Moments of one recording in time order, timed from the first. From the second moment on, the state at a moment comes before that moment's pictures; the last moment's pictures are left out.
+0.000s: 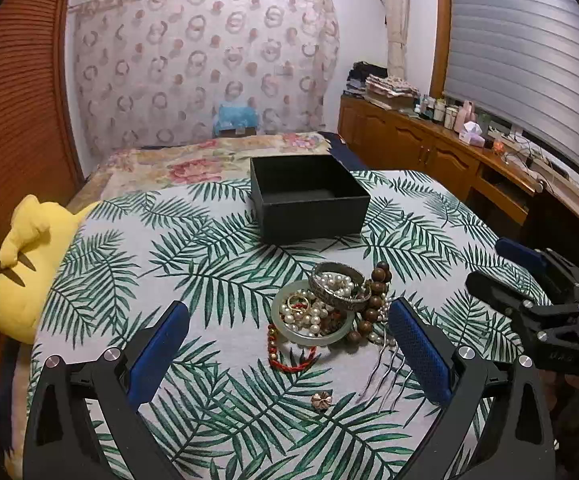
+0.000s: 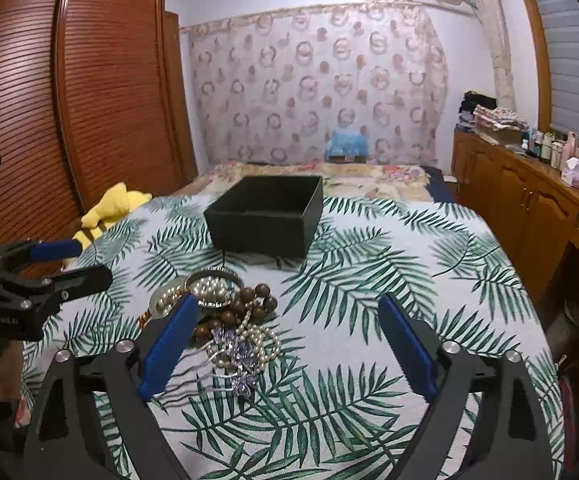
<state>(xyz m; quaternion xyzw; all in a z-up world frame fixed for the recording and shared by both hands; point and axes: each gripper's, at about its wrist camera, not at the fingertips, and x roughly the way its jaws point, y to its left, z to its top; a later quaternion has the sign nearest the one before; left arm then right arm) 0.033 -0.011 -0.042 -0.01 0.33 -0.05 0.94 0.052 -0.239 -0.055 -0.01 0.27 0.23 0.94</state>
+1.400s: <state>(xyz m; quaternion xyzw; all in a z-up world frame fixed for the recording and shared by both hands) 0.125 -0.014 -0.075 -0.01 0.41 -0.13 0.90 0.069 -0.229 -0.081 -0.04 0.33 0.26 0.91</state>
